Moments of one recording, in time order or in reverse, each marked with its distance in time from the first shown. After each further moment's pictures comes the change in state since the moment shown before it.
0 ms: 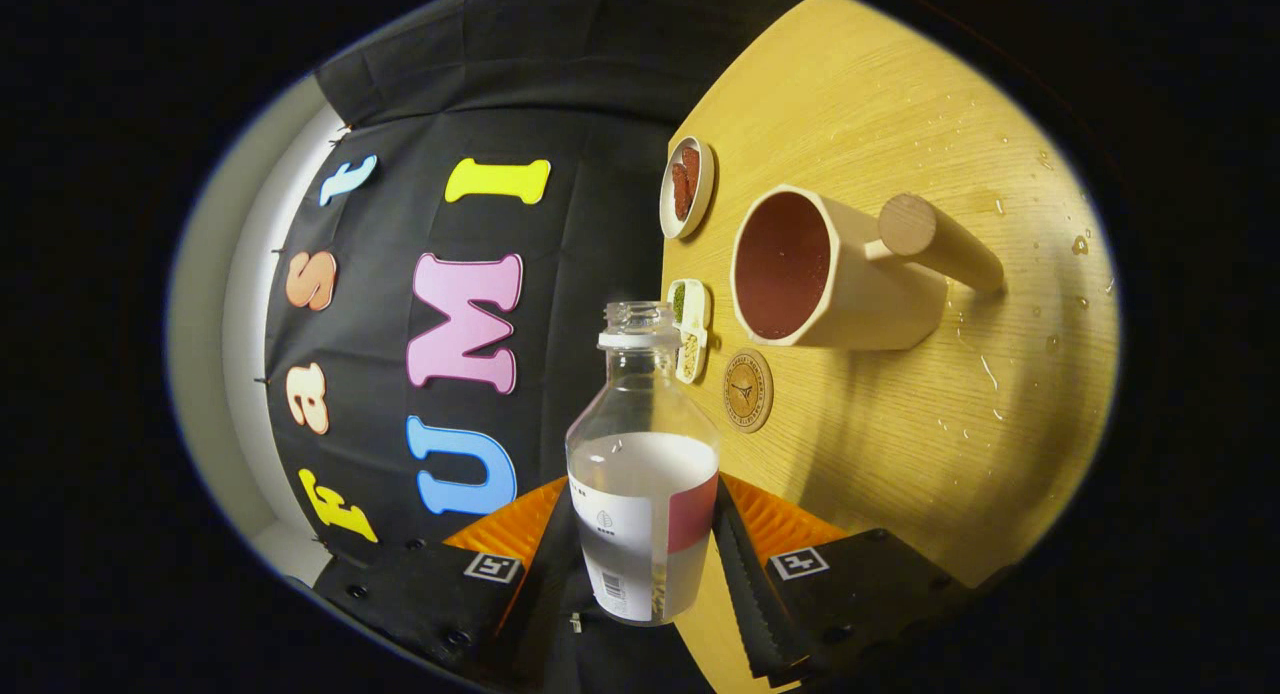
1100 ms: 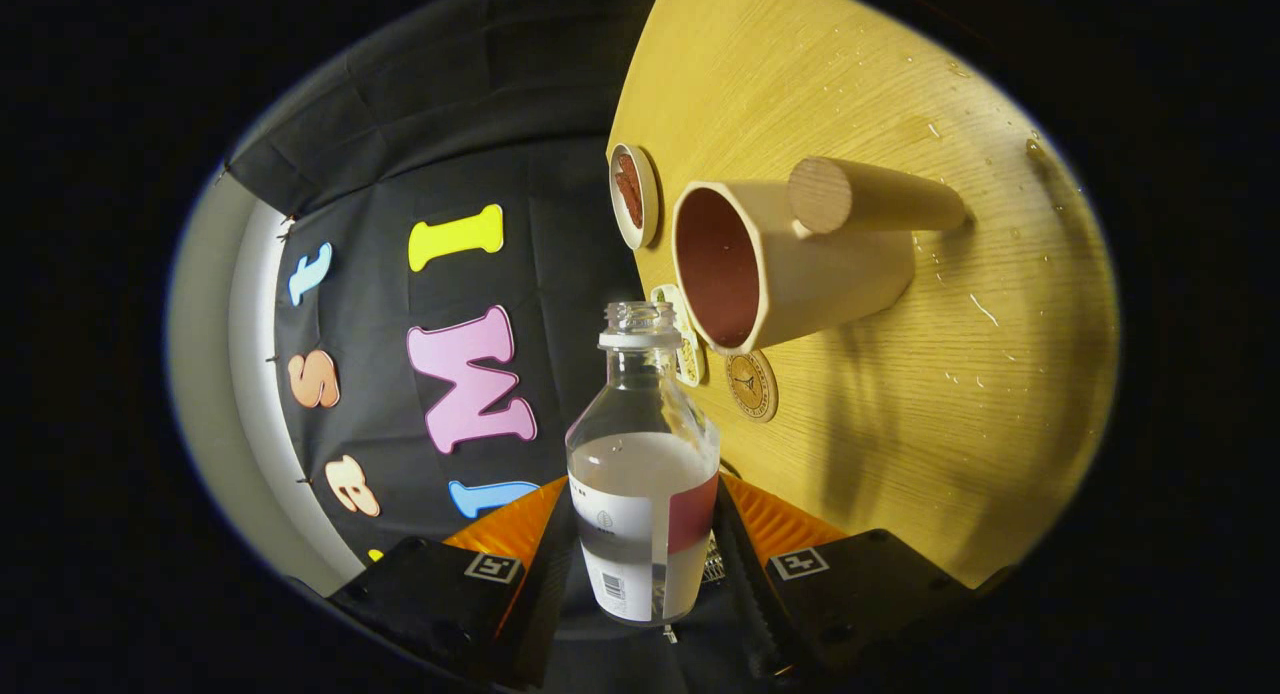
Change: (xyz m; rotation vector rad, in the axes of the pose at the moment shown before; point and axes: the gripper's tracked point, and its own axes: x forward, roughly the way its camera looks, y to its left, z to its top) arm 0.002 -0.006 0.017 0.282 0.002 0.011
